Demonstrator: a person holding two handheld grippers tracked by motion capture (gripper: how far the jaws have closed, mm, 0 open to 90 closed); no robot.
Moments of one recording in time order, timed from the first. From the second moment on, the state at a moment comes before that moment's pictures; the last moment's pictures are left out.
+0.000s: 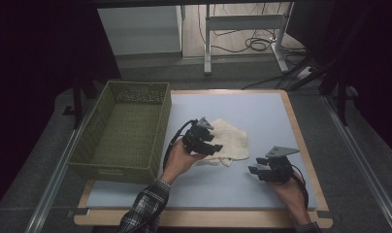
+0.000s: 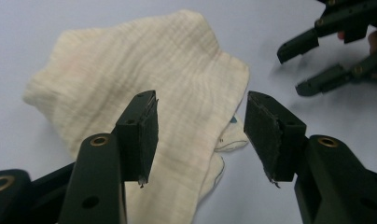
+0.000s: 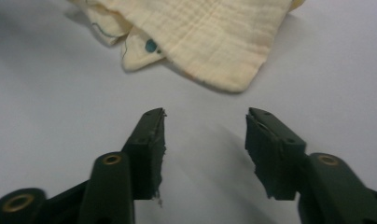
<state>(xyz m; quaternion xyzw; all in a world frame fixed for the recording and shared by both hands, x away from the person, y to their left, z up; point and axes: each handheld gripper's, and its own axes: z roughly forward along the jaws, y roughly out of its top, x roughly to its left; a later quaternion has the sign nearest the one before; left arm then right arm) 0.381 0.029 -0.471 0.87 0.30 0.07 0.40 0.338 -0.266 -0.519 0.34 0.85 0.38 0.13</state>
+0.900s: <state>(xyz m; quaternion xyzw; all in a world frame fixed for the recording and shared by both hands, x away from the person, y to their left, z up) 0.394 0.038 -0.515 0.86 0.33 0.06 0.39 0.359 -0.187 -0.519 0.27 0.87 0.40 0.07</state>
